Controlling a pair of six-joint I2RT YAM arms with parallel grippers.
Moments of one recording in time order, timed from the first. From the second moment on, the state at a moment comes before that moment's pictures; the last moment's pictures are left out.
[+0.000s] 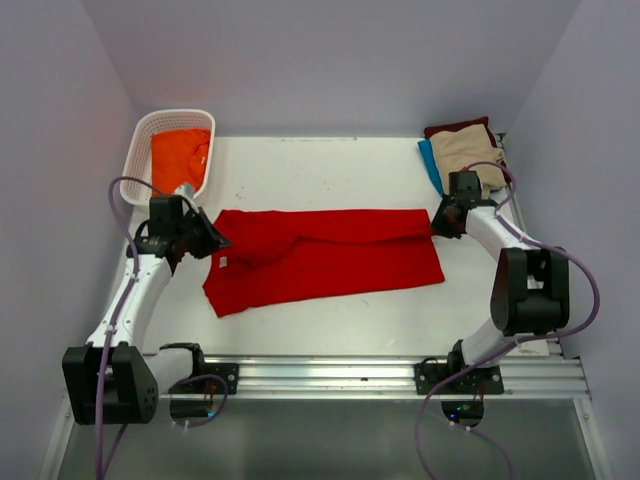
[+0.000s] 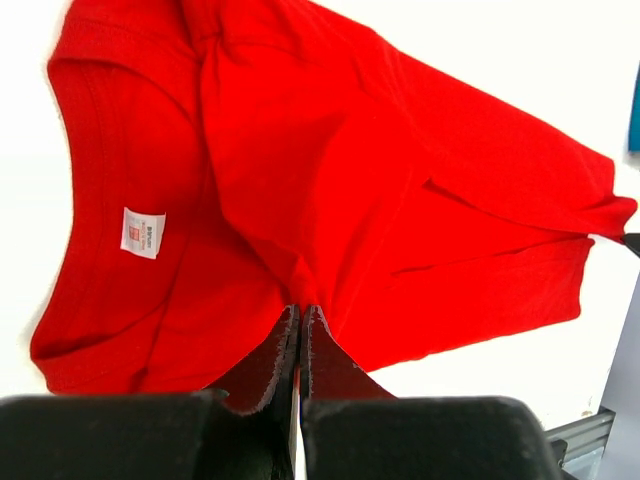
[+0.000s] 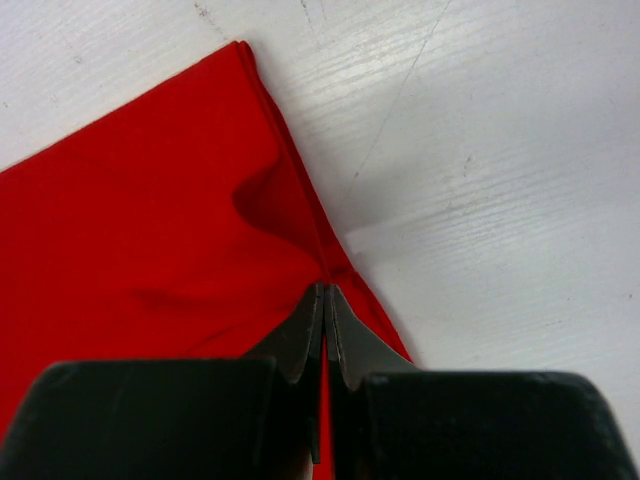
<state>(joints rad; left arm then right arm) 0.03 1.12 0.81 -0.52 0.31 -0.54 0.02 1.62 1.04 -0.42 0.09 0.44</state>
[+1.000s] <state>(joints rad) 0.03 0.99 0.86 -0.72 0.33 -0.53 0.02 1.62 1.01 -0.43 0.09 0.44</state>
